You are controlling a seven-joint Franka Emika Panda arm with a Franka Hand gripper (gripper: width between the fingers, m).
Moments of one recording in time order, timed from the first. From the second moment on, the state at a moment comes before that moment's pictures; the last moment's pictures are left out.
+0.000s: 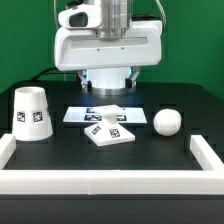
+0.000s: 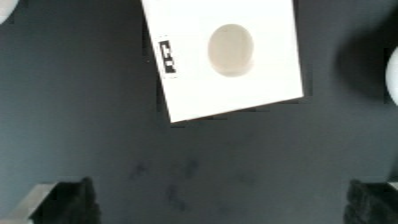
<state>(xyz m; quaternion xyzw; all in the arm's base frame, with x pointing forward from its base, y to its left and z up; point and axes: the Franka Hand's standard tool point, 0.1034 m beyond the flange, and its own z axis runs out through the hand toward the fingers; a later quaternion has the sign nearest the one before) 0.477 -0.019 0.113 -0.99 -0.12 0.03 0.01</state>
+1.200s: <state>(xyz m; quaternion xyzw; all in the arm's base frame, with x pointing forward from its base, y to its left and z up) 0.448 -0.015 0.069 -0.98 -0.19 0.02 0.02</state>
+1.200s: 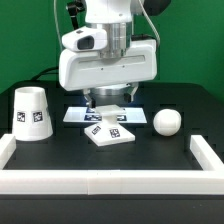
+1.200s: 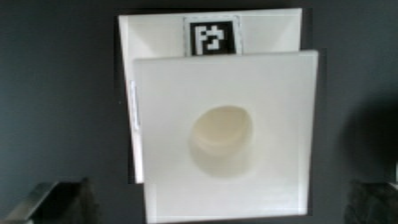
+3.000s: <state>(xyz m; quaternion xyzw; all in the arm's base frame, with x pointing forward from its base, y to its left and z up) 0.442 -0.018 0.050 -0.98 -0.19 0.03 0.02</state>
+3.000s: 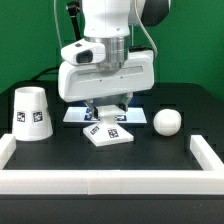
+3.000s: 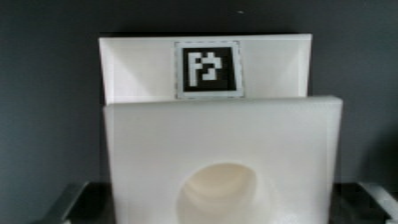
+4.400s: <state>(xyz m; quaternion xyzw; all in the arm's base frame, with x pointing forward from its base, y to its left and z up) 0.560 0.078 0.051 -1.00 -0.03 -0.03 0.03</state>
